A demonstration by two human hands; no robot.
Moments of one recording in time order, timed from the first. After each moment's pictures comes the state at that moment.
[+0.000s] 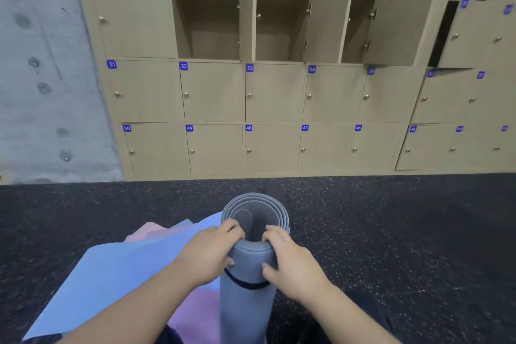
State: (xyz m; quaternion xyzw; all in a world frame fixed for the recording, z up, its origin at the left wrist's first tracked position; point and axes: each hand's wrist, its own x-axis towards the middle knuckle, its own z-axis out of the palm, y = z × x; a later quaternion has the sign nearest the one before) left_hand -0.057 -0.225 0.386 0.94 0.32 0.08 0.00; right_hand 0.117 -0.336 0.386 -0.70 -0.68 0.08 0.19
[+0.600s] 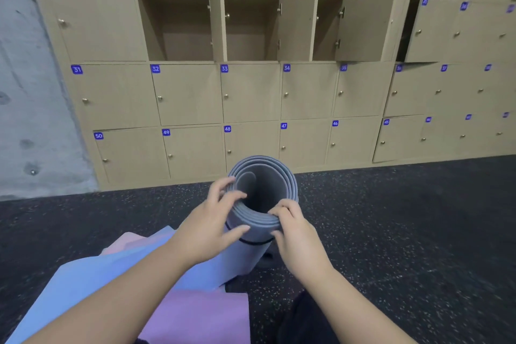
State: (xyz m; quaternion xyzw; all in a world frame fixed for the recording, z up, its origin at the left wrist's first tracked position) left_hand -0.005 -0.245 0.435 0.92 0.26 0.28 0.07; right_hand 0.170 -0.353 0.405 -0.69 -0.64 -0.06 0.34
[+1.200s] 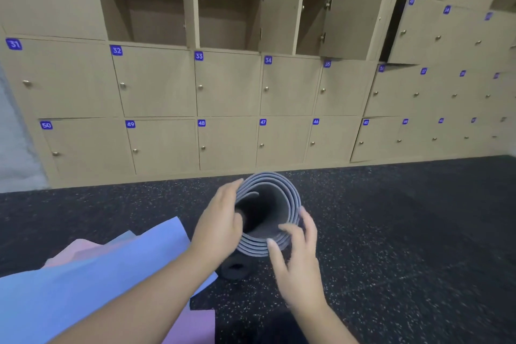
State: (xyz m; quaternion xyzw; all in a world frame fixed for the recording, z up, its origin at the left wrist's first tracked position) left_hand 0.122 -0.206 0.426 0.84 0.33 0.36 0.21; right_hand 0.230 -0.332 0.385 -0.72 -0.49 -0.01 0.49
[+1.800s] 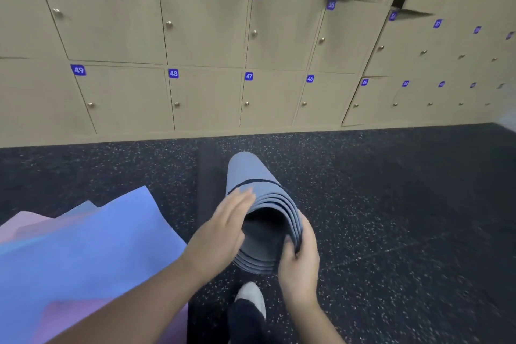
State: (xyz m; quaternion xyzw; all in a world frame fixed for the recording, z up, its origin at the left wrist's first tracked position) left_hand 0.209 -0.128 0.302 0.94 0.19 0.27 0.07; right_hand 0.322 -0.248 0.280 -0.75 -0.32 0.04 0.58
